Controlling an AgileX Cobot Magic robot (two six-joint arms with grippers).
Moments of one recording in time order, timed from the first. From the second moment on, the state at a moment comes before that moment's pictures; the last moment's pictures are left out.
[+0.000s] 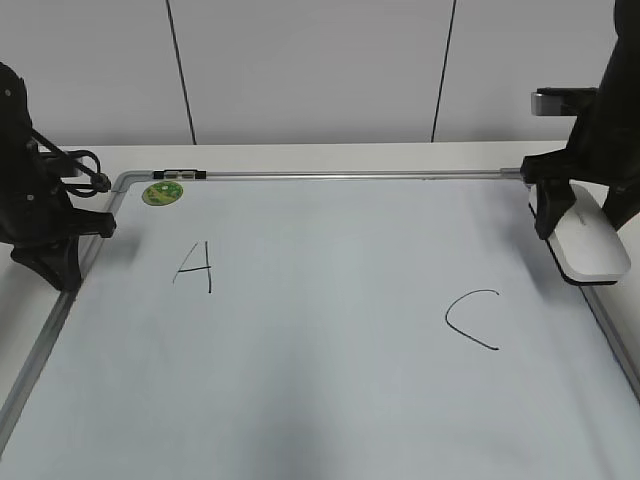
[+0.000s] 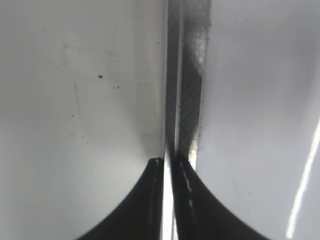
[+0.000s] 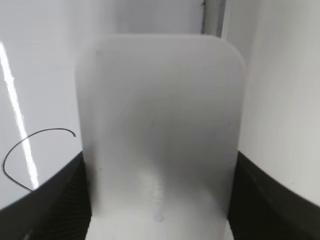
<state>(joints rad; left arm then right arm) -0.06 2.15 -1.49 -0.06 0.98 -0.10 0.04 2.03 -1.64 0.02 1.23 0.00</state>
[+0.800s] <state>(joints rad) -0.06 2.15 -1.49 -0.06 0.98 -0.10 0.01 2.16 -1.64 0.08 1.22 -0.06</state>
